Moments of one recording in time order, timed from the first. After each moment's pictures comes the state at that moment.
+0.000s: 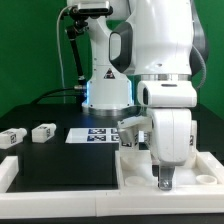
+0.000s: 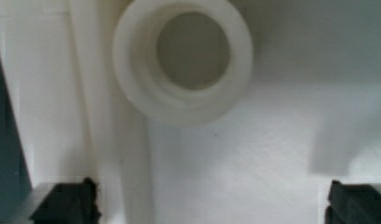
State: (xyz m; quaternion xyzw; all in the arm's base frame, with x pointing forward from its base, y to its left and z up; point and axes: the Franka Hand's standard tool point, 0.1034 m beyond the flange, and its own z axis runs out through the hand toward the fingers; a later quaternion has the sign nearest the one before) arm 0.617 0.038 0.042 0.72 0.69 0.05 0.08
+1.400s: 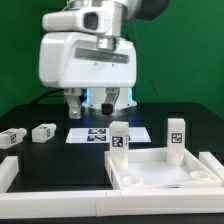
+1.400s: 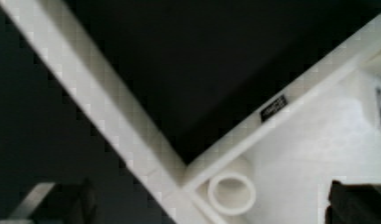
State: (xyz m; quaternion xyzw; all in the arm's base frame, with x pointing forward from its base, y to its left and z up) arm 0.573 -0.066 0.123 0.90 0.42 0.05 0.06
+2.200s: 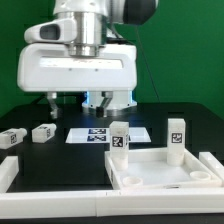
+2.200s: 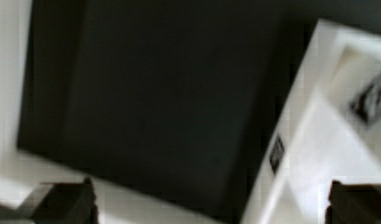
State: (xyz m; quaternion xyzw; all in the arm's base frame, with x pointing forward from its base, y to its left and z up) arm 0.521 -0.093 0.110 0.99 0.16 0.05 0.03
